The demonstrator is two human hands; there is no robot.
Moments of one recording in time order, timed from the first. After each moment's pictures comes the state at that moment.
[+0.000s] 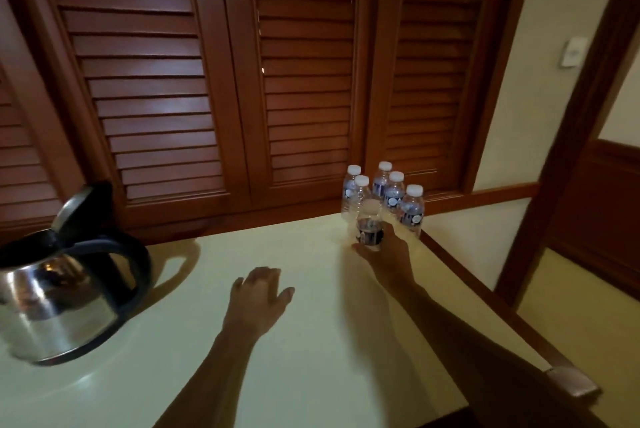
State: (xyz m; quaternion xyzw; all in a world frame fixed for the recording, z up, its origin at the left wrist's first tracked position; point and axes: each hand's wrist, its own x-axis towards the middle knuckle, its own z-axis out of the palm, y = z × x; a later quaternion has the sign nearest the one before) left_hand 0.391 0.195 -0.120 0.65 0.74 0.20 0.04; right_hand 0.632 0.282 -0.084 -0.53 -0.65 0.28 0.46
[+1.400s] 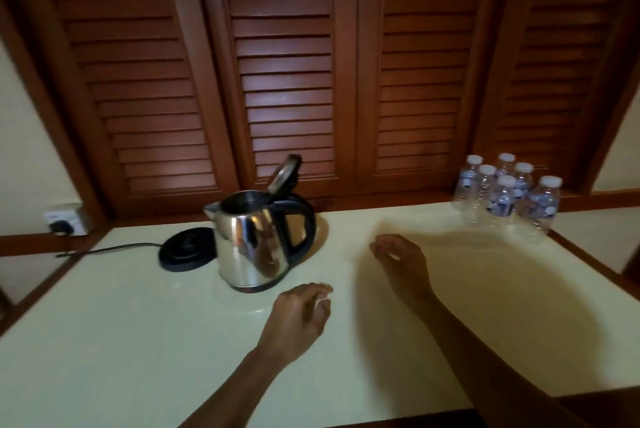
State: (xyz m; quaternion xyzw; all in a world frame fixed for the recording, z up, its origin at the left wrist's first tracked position) left_hand 0.251 0.021 -0.122 0.63 0.63 0.44 0.08; right_hand 0.433 0.154 -0.088 -0.44 -0.68 0.34 0.48
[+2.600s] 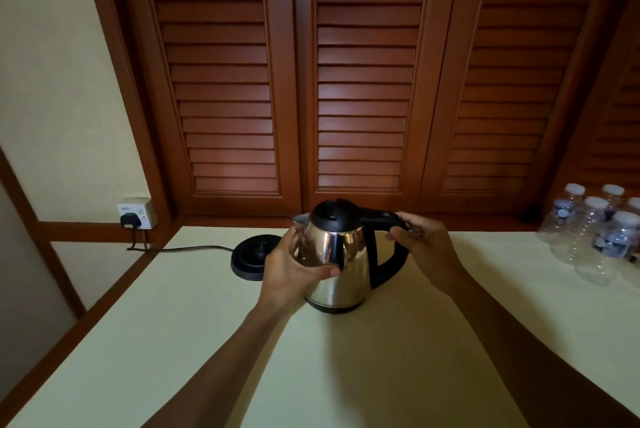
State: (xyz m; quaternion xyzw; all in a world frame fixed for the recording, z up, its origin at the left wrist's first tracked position) left_hand 0.092 0.029 -0.060 0.47 0.63 0.58 0.20; right_hand 0.310 0.150 -0.015 -0.25 -0.77 0.38 0.45
